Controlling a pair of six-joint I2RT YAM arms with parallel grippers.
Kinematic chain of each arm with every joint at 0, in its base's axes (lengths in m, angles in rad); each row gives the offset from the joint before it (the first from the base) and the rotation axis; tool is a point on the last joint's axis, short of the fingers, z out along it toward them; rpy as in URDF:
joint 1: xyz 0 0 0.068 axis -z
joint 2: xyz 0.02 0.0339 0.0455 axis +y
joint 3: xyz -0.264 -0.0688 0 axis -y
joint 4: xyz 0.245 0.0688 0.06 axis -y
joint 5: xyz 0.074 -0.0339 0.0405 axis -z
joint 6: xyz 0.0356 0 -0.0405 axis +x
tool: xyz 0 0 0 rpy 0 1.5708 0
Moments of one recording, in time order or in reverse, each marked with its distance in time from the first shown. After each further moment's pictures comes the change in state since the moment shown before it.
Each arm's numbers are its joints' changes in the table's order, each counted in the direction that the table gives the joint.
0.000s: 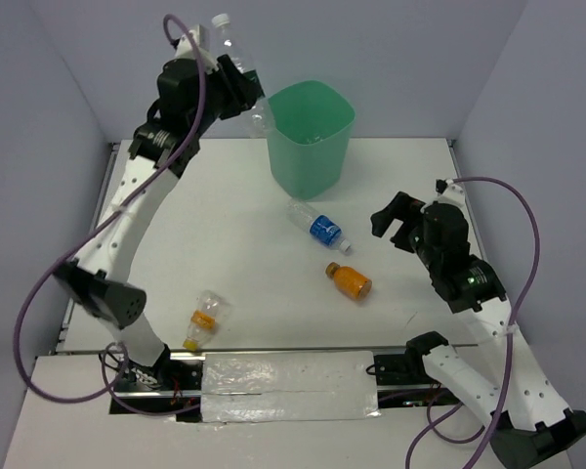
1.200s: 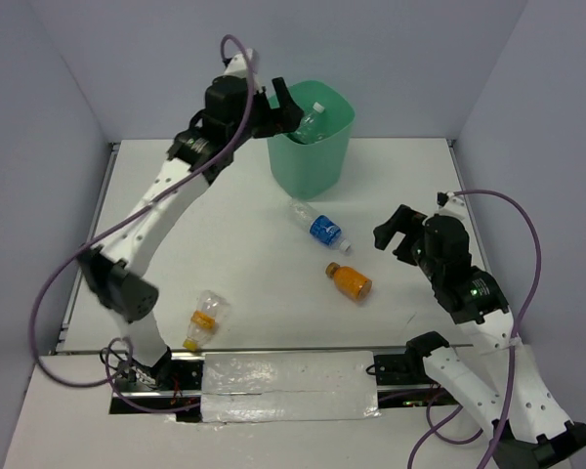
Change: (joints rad) left arm 0.123 0.225 0.108 0.017 0.014 0.050; right arm -0.003 -0.090 -0.060 -0.074 0.005 0.016
